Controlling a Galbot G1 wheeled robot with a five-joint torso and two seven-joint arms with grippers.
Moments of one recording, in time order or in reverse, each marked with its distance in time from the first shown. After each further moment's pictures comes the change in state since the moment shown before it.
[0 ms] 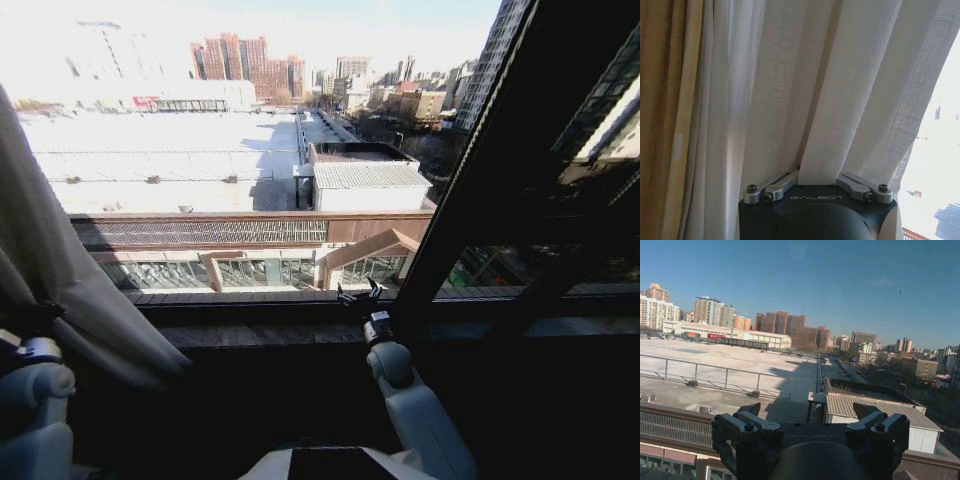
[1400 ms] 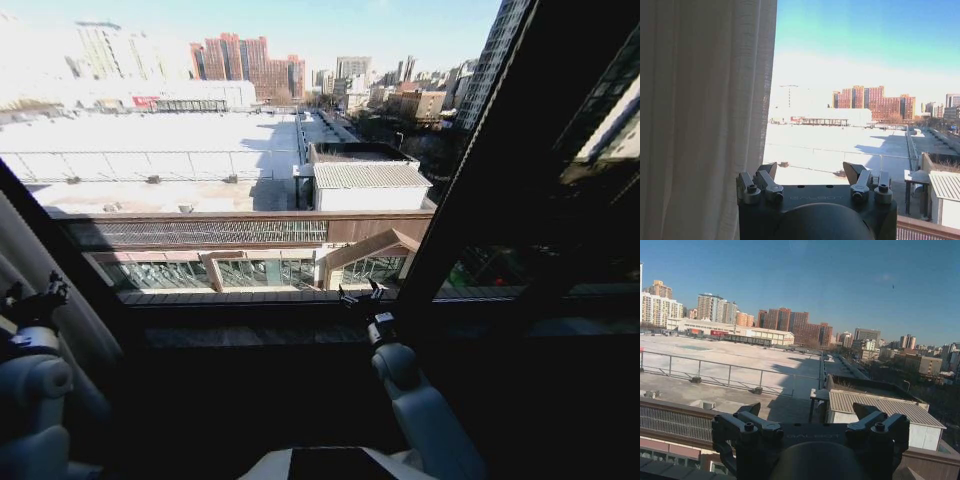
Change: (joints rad) left arm 0.161 -0.071 0.147 -0.451 -0.016 0.179 0.070; right arm -0.030 -0.051 0.014 0.023 0.047 0.001 -0.007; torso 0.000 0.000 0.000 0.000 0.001
